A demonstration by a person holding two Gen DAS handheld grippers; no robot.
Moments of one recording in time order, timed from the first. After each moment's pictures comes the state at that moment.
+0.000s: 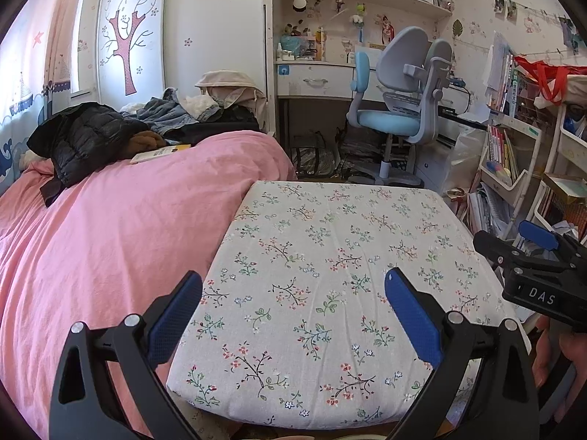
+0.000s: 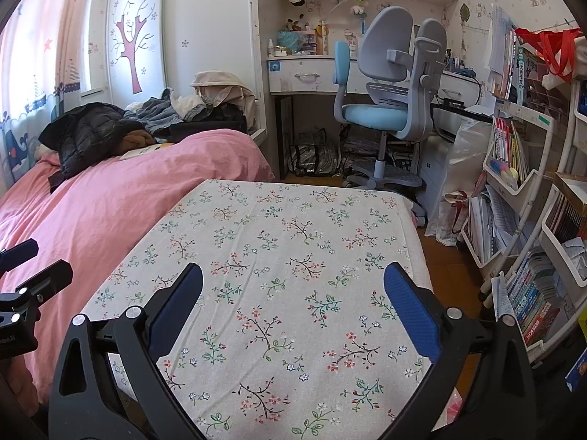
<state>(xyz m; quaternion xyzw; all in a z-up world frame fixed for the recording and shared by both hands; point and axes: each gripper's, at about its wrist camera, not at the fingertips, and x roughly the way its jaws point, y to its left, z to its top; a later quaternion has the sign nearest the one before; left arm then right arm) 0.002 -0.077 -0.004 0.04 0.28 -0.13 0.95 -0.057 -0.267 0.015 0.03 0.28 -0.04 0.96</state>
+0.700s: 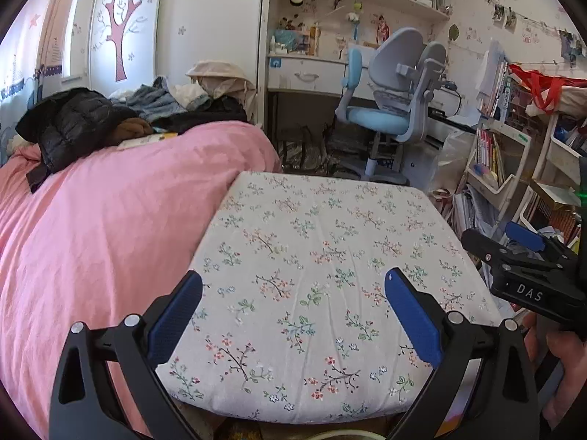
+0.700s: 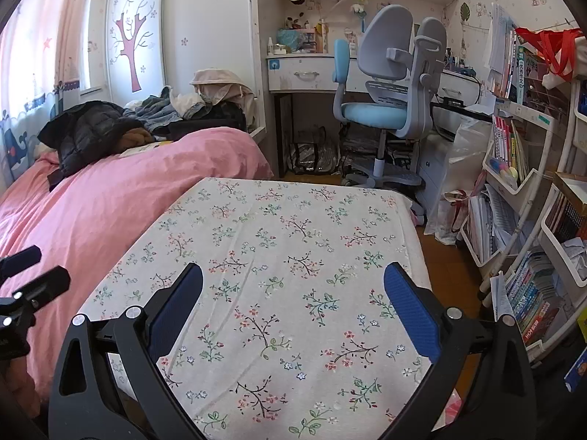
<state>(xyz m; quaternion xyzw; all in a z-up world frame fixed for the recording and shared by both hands) 0.001 -0.072 -0.008 0.01 0.29 -0.15 0.94 -0.057 -0.267 0.015 0.03 0.28 -0.05 0.96</state>
